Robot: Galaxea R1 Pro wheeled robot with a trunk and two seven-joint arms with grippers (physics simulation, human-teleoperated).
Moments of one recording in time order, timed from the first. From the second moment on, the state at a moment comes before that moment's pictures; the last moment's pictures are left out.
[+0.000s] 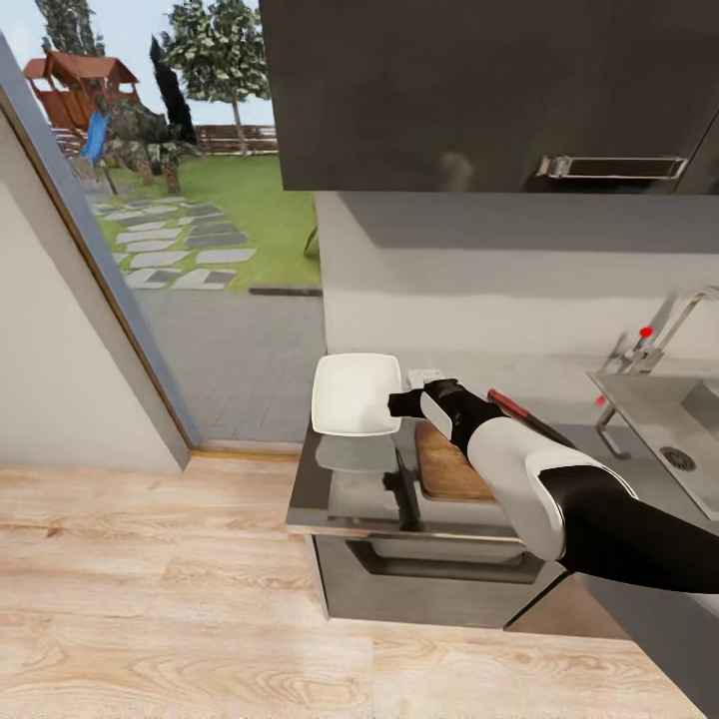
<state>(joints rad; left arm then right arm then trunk) -0.12 0.07 -0.05 0.08 0.07 -0.01 -0.19 -1.36 0.17 0.02 -0.12 -0.01 0.41 0.05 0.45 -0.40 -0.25</state>
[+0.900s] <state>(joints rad) -0.12 0.07 -0.05 0.08 0.07 -0.01 -0.19 -1.36 0.16 0.02 -0.12 -0.05 0.46 0.05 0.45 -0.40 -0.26</state>
